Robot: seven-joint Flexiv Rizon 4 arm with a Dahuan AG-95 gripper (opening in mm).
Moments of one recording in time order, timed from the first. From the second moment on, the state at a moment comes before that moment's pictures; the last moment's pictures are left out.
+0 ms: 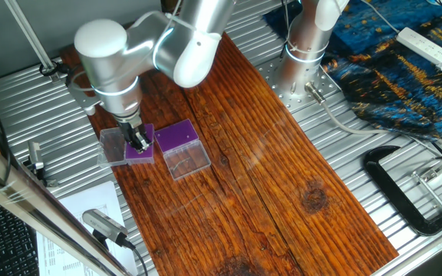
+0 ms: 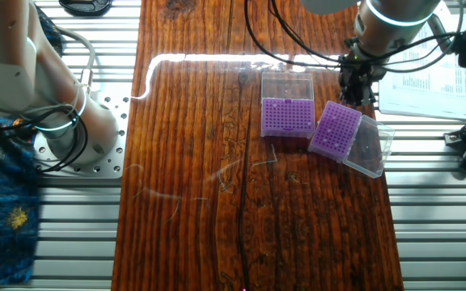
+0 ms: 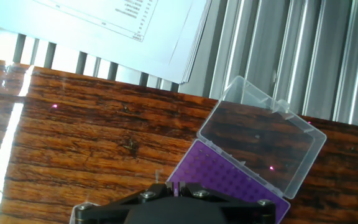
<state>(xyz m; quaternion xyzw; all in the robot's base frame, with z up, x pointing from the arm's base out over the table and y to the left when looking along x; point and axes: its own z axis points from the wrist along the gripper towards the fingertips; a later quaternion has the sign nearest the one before) 0.606 0.054 0.079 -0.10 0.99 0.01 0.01</state>
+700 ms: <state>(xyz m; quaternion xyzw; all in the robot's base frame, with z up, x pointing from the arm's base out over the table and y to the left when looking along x) 0.596 0.059 0.074 -0.10 1.00 0.00 0.01</state>
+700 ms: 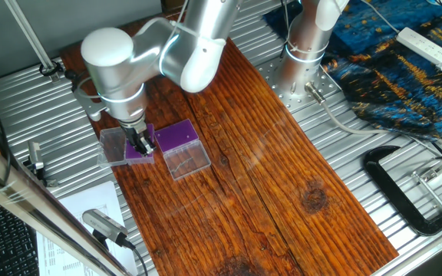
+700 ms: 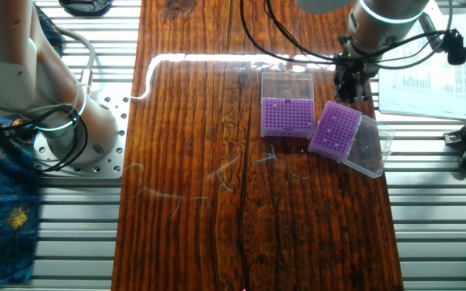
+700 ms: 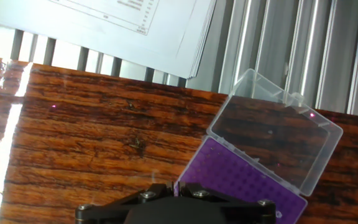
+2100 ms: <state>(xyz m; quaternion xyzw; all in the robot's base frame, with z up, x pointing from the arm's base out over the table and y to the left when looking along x) 0.586 0.058 0.070 -0.10 1.00 0.01 0.01</state>
